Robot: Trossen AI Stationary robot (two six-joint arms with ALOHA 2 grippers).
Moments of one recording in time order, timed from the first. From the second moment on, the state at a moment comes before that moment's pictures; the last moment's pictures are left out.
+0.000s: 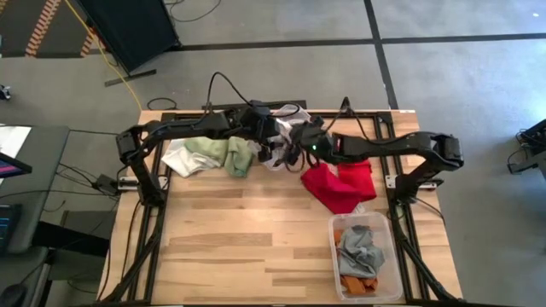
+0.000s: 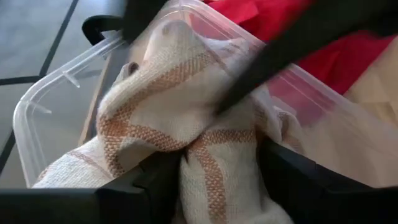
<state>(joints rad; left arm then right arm) 0.41 1.75 1.36 -0.25 0.15 0.38 -0.19 1.54 1.06 0.02 0.55 -0.03</state>
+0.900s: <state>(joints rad) 0.40 1.39 1.43 -0.62 0.11 0.44 -0.39 1.80 1.06 0.06 0.26 0.01</state>
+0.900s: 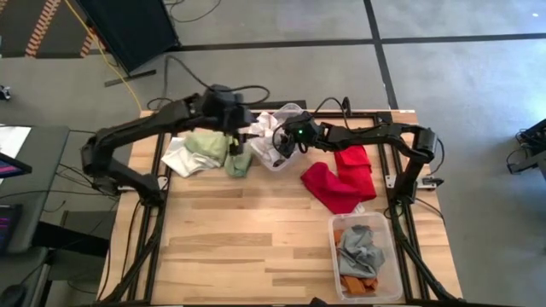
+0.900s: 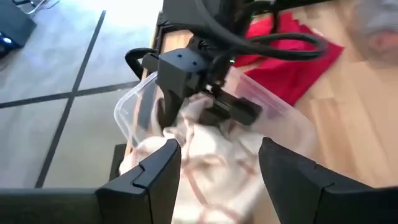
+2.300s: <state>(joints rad) 0.49 1.23 0.81 -0.41 -0.16 0.18 -0.12 1.47 1.06 -0.02 0.26 -0.01</state>
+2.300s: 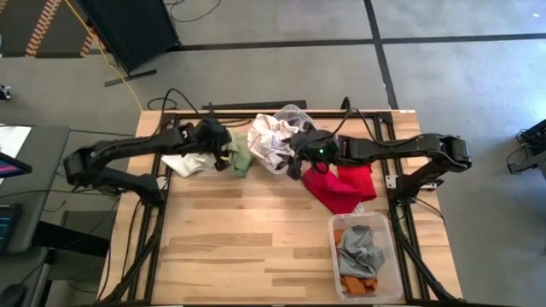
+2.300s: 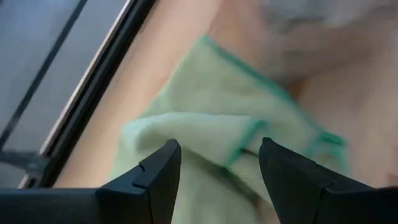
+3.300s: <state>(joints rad) 0.68 1.57 0.81 -0.32 -0.06 0.12 -0.06 1.47 1.06 -0.09 0.26 0.02</state>
